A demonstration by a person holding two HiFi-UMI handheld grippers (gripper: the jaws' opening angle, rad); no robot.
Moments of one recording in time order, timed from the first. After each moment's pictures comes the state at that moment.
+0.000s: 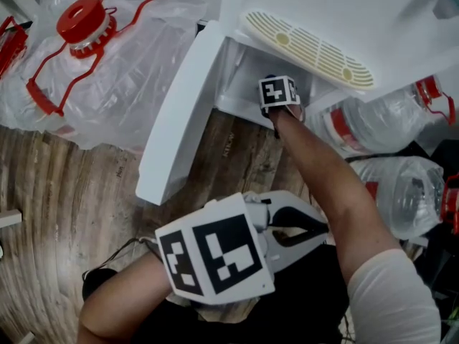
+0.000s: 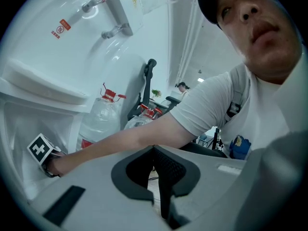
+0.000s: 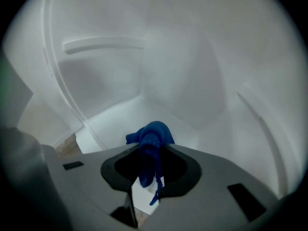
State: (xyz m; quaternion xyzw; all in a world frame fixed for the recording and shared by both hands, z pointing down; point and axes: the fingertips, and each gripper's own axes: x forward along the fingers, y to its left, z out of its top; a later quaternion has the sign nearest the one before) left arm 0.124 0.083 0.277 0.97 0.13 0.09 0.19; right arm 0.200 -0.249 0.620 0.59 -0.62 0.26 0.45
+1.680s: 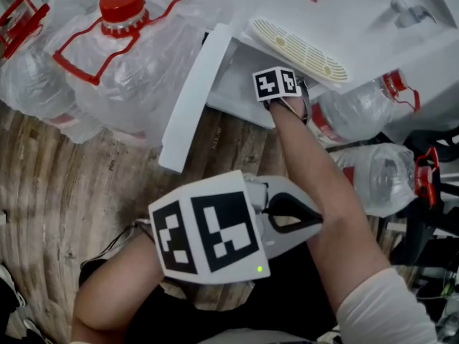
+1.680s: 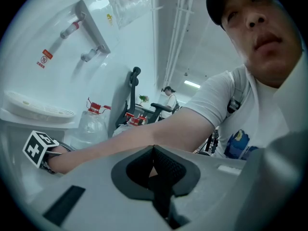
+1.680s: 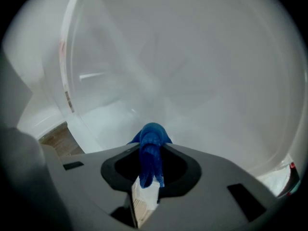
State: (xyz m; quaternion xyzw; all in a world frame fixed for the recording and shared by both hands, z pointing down) left arm 0.071 0.118 0.224 0.97 0.18 0.05 0.16; right arm 0.232 -0.220 0.489 0.66 -0.50 0.12 0.55
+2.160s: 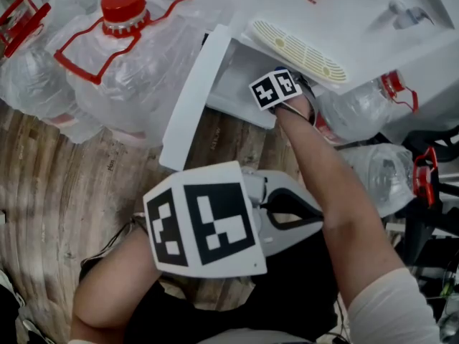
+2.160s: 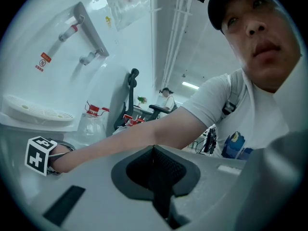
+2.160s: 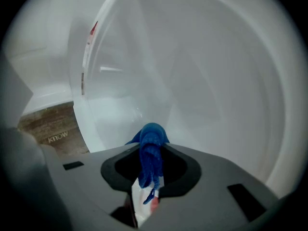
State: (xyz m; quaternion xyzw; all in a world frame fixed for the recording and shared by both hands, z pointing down) left arm 0.066 0.114 0.214 0.97 0.19 0.04 0.16; right arm 0.223 -0.219 0.477 0.58 -0.51 0.02 0.63
